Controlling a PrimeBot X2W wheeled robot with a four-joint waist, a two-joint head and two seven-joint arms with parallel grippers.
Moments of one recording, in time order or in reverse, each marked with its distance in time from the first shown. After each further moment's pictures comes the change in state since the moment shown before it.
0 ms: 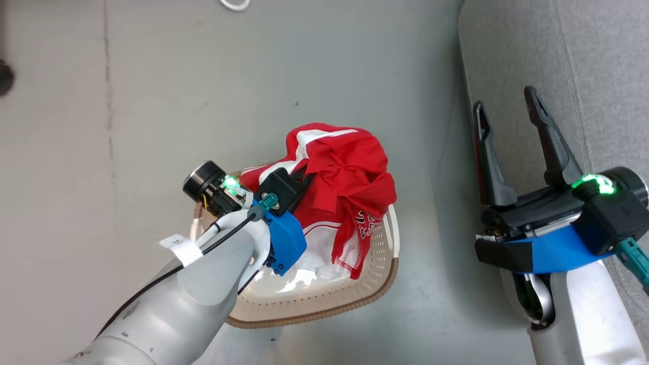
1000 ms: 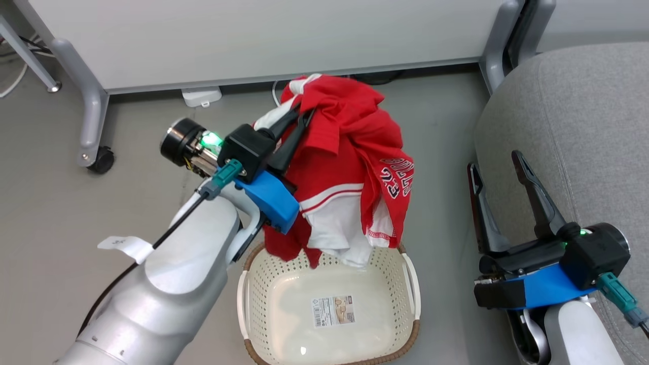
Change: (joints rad) left arm 0.074 0.052 0.350 -0.335 0.129 -0.013 0.000; right arm 0.141 0.000 -0.009 0.061 0.031 0.000 0.000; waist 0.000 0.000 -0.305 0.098
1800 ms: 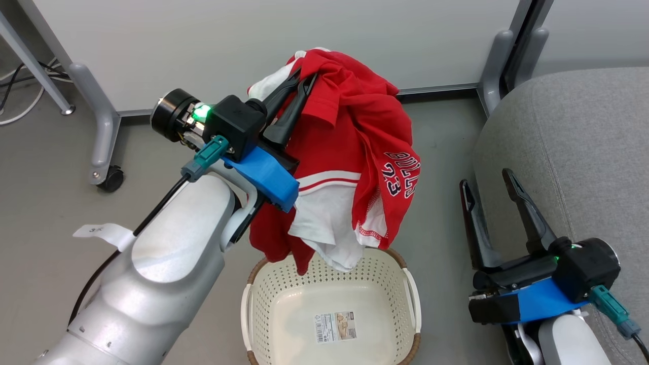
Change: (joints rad) left arm -0.034 0.020 0.035 -0.109 -0.043 0.001 0.022; right arm 0.049 0.000 0.018 0.000 0.018 0.000 0.000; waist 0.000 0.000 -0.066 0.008
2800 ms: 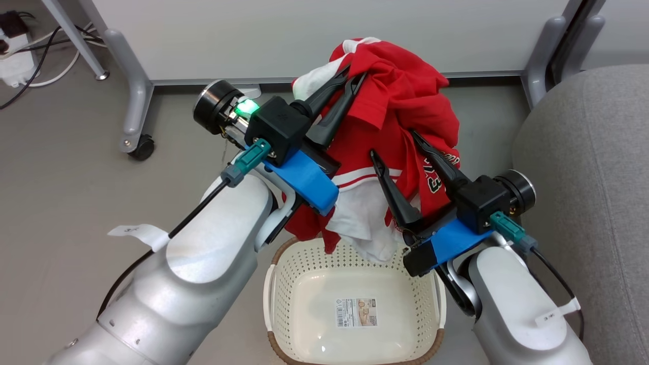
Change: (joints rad) left arm -0.030 -0.067 -0.057 -0.028 0.002 0.004 -0.015; right arm -0.342 0.000 0.247 0.342 -0.016 0.000 0.000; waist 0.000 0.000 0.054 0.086
